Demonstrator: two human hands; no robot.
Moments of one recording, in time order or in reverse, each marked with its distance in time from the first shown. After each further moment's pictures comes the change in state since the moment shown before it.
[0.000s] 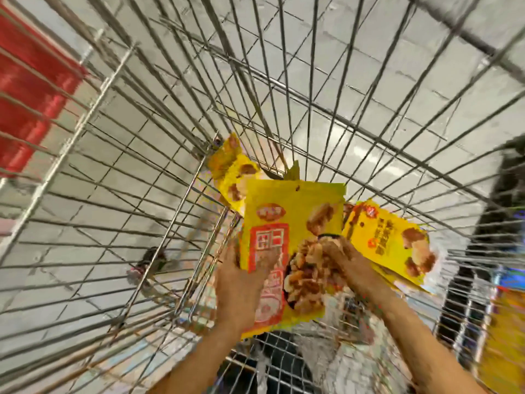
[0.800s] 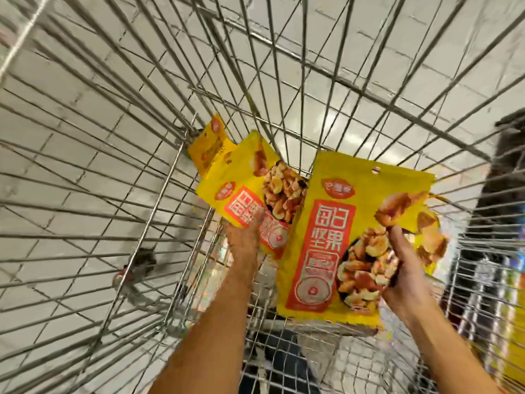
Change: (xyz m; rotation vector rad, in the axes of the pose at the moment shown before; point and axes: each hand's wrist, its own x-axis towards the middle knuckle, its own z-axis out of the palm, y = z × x) left_hand 0.113 -0.054 0.069 -0.402 0.089 -0.181; right_hand 0.004 0.036 -0.034 0.845 0.070 0.056
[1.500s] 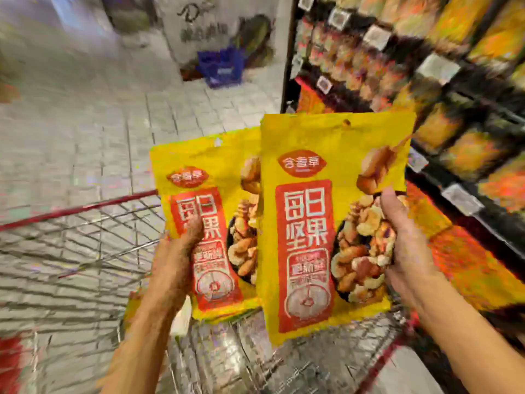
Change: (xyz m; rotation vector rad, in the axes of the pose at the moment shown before) left_hand -0.340 0.257 0.002 0.330 -0.938 0.488; right_hand -0.428 -0.083 -0.003 0.268 0.241 -0.791
